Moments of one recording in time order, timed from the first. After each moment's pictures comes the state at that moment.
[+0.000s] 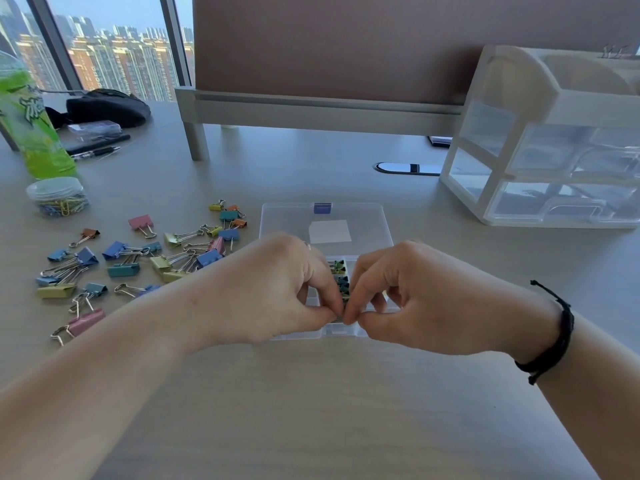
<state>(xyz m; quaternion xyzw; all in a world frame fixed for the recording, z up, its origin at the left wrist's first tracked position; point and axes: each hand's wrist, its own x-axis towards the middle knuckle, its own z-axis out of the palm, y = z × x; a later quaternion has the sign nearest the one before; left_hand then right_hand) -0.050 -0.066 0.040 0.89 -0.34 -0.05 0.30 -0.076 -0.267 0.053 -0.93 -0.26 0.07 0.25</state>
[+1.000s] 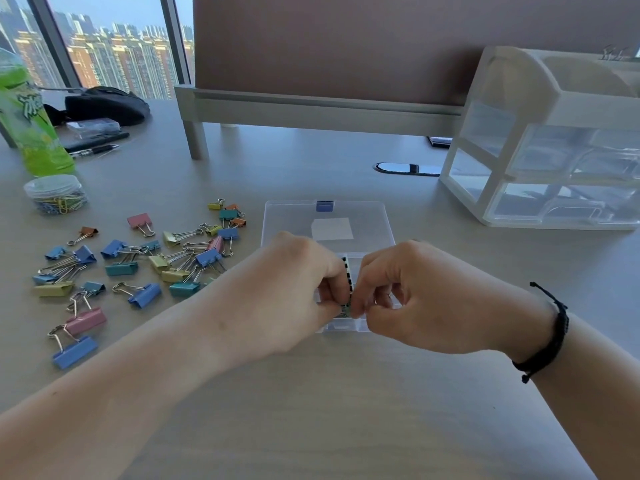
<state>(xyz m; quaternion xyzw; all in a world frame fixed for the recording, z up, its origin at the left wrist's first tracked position) -0.063 -0.082 0.041 0.93 -0.30 0.03 0.24 -0.075 -0.269 0.051 -0.94 -0.25 0.05 0.24</state>
